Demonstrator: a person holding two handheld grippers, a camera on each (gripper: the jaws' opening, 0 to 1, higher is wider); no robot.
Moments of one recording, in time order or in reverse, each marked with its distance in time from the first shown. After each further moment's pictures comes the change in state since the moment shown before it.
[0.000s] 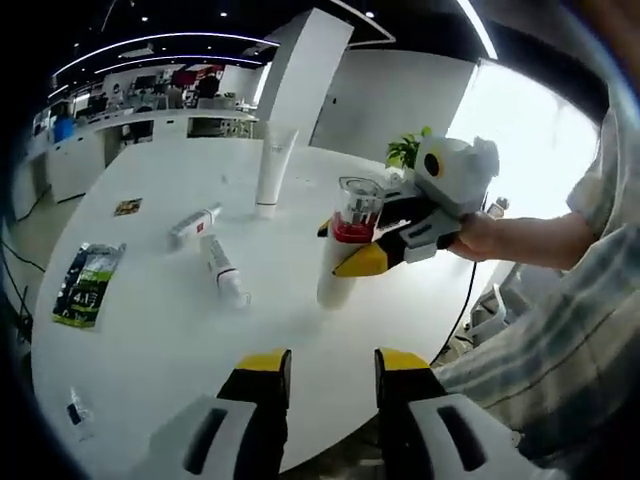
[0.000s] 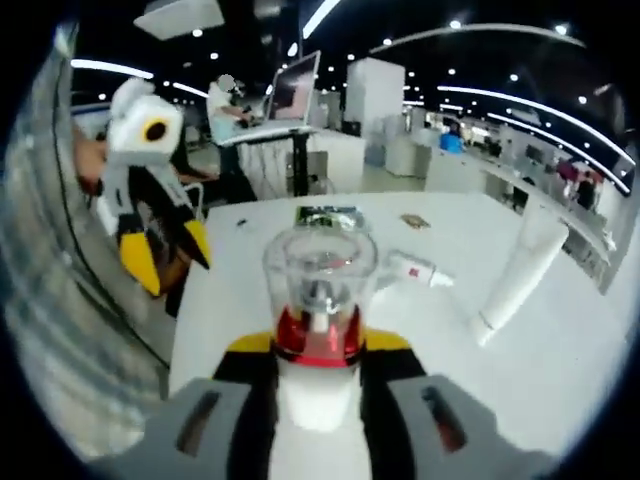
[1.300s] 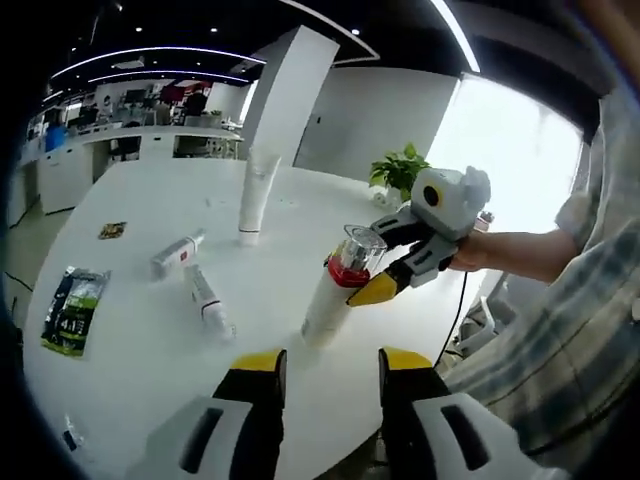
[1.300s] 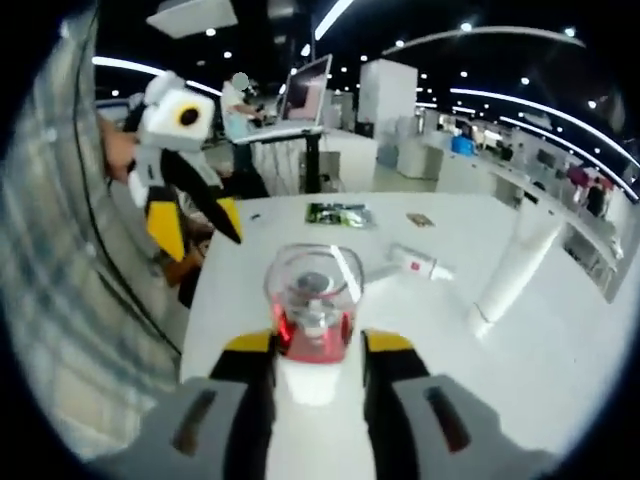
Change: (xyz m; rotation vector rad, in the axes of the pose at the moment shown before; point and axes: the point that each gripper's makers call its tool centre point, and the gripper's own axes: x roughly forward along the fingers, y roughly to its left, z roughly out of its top) left arm 0.007 -0.013 0.021 0.036 -0.057 -0.079; right arm -0.028 0.002 -0.004 -0.022 0.002 0.073
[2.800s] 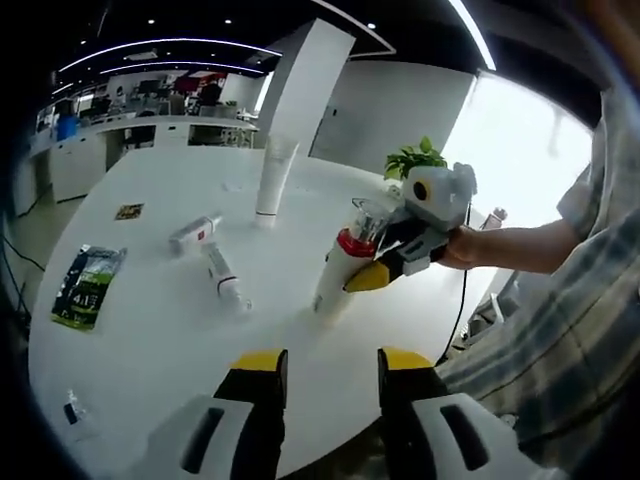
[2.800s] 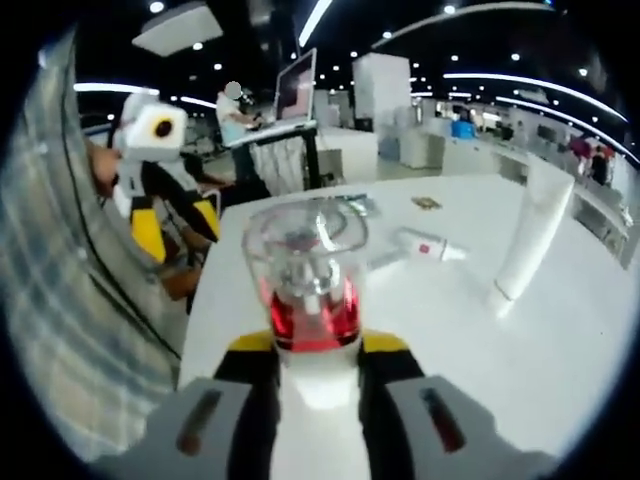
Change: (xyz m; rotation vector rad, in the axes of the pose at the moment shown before) left arm -0.010 0.011 -0.019 -0.038 0.027 0.076; right arm 0.020 -0.009 -0.018 0.139 -0.013 0.017
